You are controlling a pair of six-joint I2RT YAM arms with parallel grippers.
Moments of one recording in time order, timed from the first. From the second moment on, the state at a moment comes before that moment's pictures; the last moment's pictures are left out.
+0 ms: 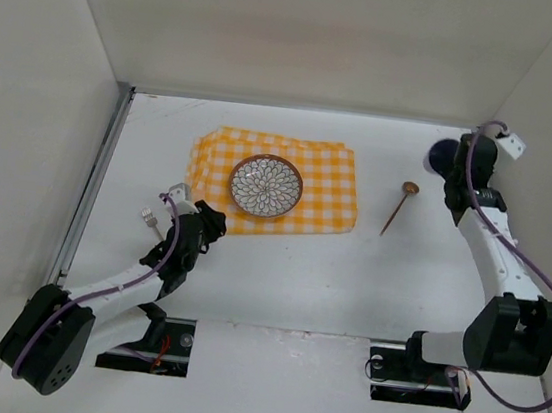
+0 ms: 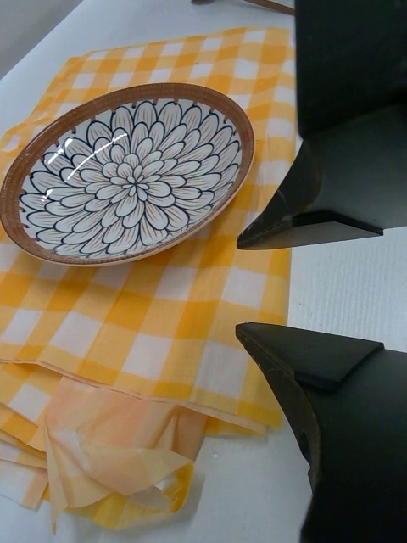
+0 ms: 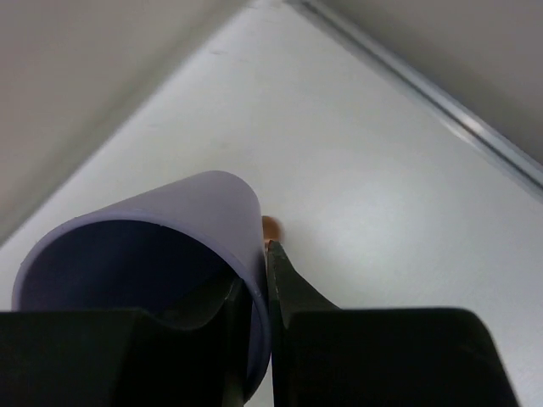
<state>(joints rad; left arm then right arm) -0.49 0.99 0.19 0.41 -0.39 -0.76 -0.03 1.35 1.10 -0.24 0.48 0.57</state>
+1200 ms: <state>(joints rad) -0.50 1.00 0.19 0.42 -0.40 -0.76 0.36 2.12 1.85 -0.49 0.29 0.47</state>
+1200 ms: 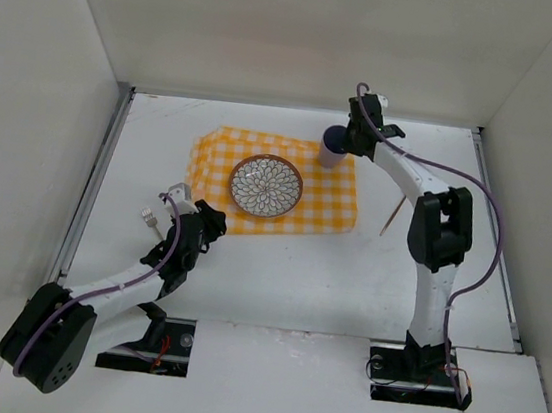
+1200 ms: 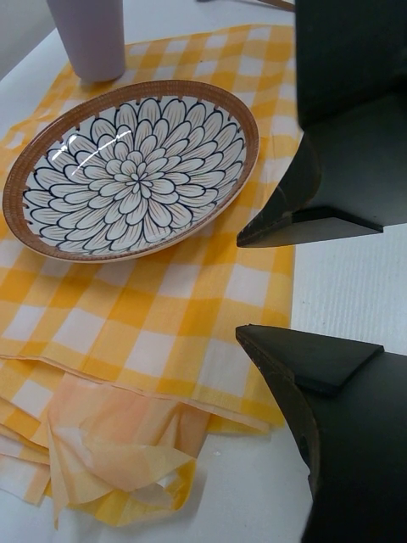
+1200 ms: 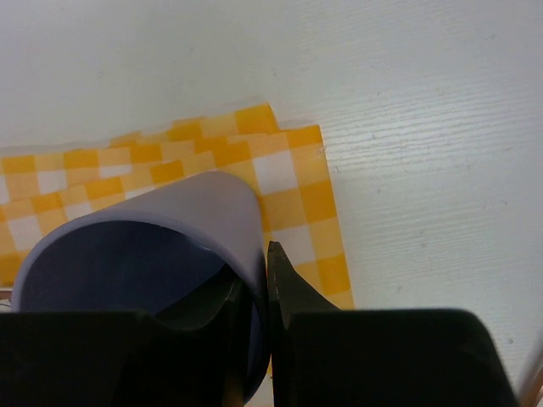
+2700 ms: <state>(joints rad) -0.49 0.95 0.19 0.43 -0.40 -0.78 0.08 1.72 1.01 -0.21 0.27 0.54</state>
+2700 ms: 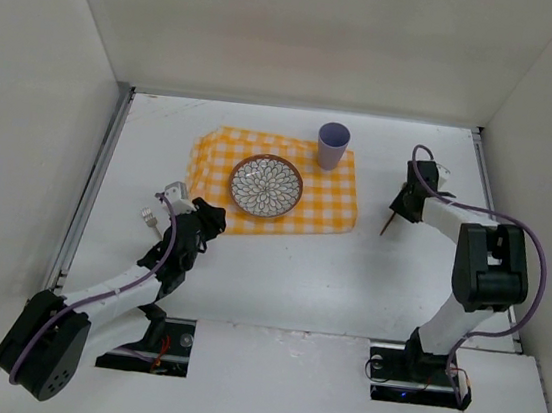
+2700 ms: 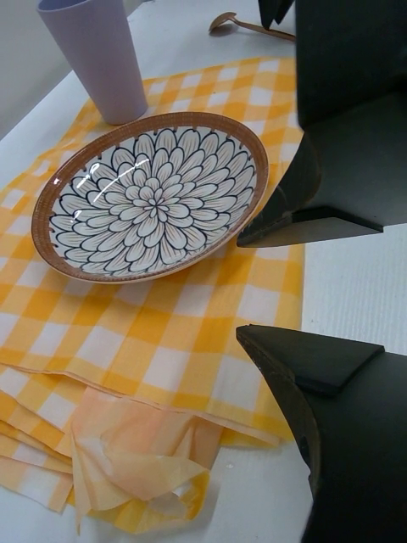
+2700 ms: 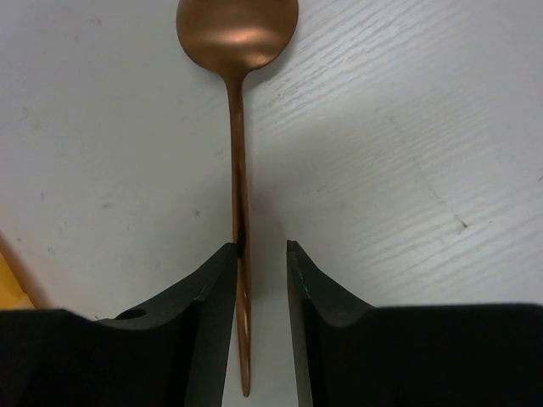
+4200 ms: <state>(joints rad) -0.50 0.98 0.19 0.44 -0.40 -0.78 0.67 1.44 0.86 -0.16 0.25 0.58</state>
